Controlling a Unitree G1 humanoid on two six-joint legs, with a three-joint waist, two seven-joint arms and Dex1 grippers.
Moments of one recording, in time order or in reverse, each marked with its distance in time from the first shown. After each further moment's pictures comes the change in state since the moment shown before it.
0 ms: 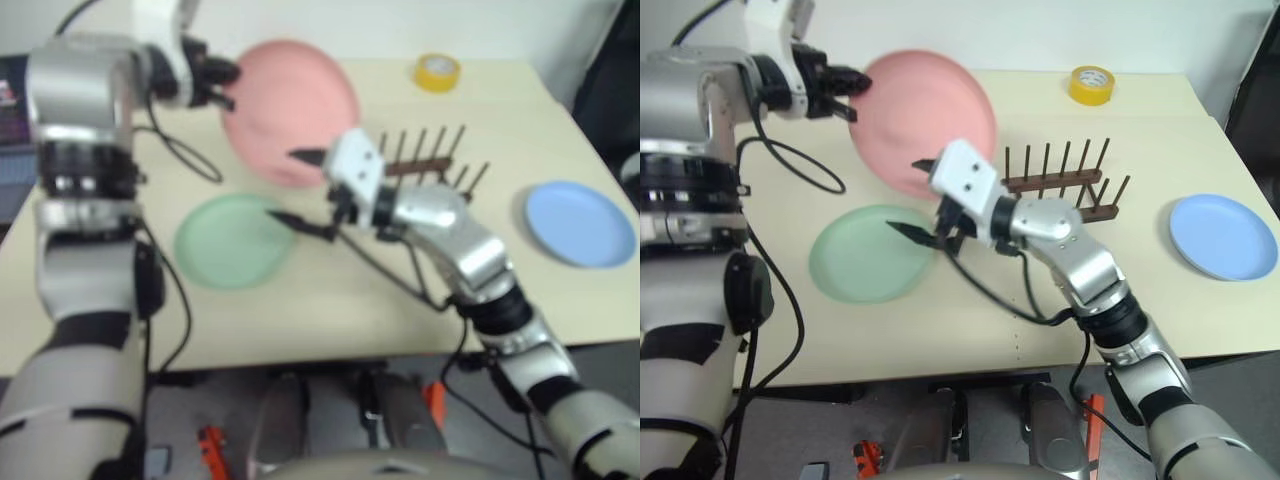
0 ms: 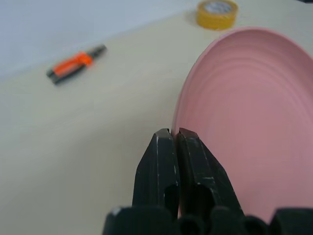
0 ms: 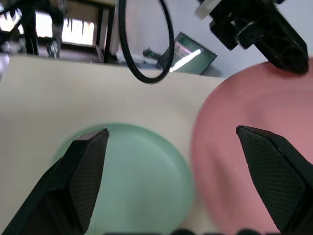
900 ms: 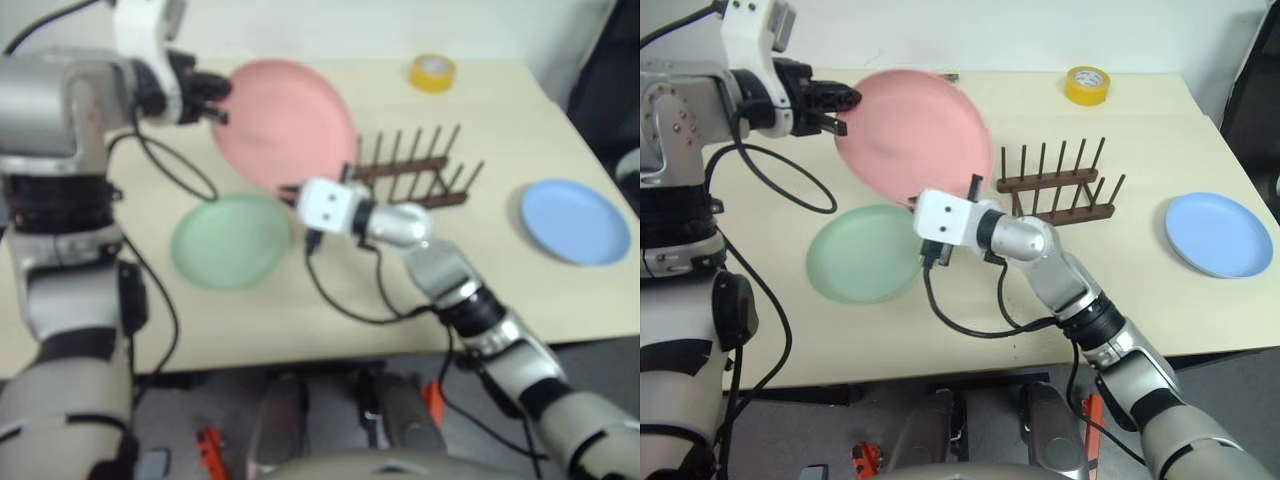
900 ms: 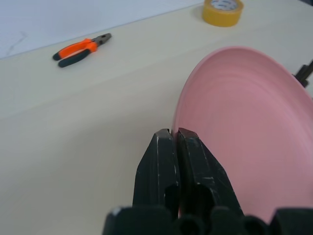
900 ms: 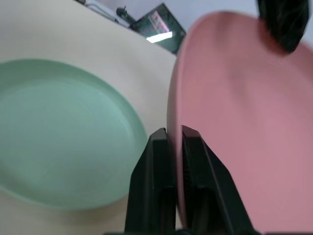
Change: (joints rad) left arm 0.048 0.074 0.017 -0.174 -0.145 0.132 0.153; right arm 0.012 0.024 0.046 0.158 -0.317 -0.293 -0.047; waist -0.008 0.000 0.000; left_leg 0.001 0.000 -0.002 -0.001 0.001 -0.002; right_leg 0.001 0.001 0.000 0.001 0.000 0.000
